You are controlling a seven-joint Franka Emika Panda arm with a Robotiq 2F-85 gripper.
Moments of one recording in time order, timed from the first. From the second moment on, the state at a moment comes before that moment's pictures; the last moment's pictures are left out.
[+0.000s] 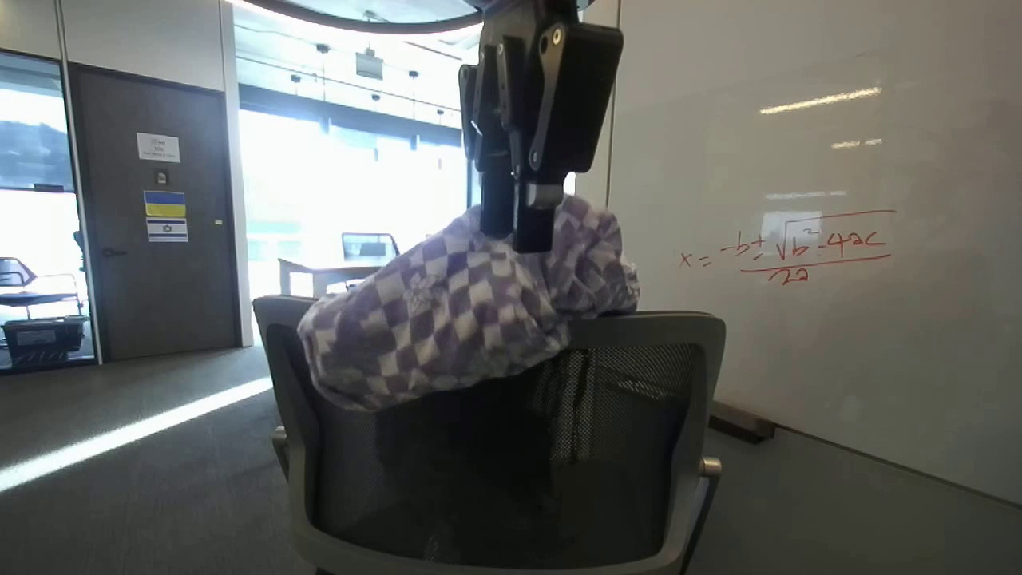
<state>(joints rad) 0.55 -0.56 0.22 -2.29 -0.11 1.80 -0.63</state>
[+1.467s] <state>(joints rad) 0.28 -0.34 0.15 -2.17 -0.12 1.97 -0.40</state>
